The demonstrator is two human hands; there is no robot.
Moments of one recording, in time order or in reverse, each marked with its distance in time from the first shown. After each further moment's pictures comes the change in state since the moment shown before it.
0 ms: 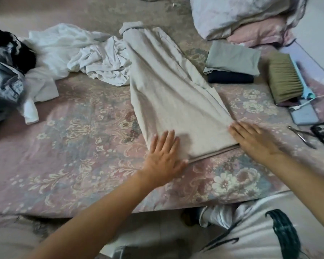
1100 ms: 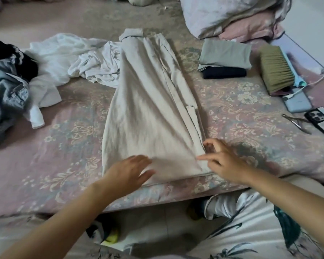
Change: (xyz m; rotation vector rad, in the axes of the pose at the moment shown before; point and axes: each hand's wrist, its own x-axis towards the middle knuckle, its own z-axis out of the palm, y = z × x) left_hand -0.068 -0.067 -0.055 -0.138 -0.092 0.231; right_hand -0.031 -0.111 -0.052 0.816 -0.069 0.063
